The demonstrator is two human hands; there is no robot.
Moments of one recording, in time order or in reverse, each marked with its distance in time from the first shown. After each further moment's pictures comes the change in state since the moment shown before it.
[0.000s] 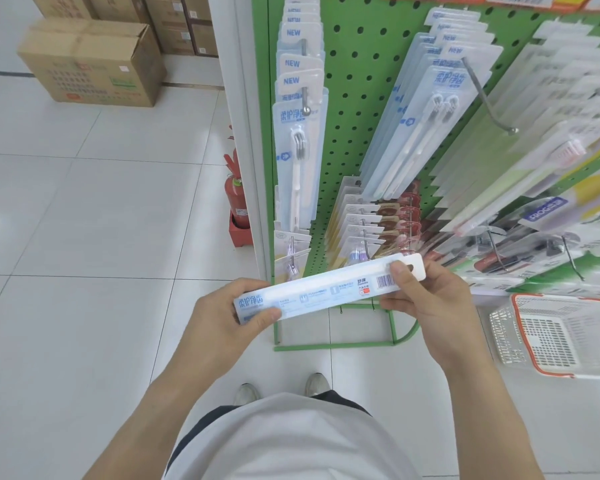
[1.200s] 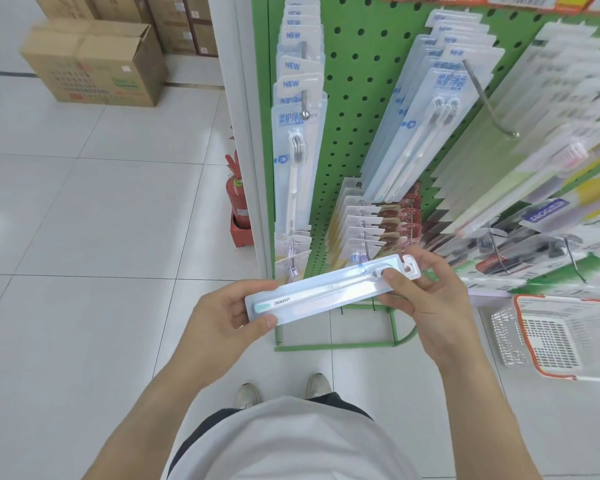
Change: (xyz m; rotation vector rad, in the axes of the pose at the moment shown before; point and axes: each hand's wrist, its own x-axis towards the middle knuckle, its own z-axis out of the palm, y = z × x) left_hand -0.001 0.003 -0.002 -0.280 -0.093 -0.009; right_hand 0.014 0.010 -0.002 0.173 0.073 0.046
